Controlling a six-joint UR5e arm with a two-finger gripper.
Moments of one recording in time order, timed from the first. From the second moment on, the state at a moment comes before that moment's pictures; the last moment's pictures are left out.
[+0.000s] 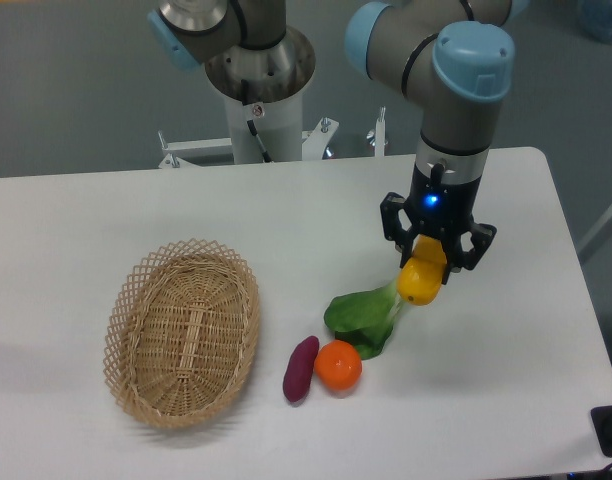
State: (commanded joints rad) arm 2.64 -1.81 -1.58 -1.08 1.37 1.16
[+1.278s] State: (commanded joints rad) arm 2.69 -1.84 -1.76 -0.90 1.39 1.43
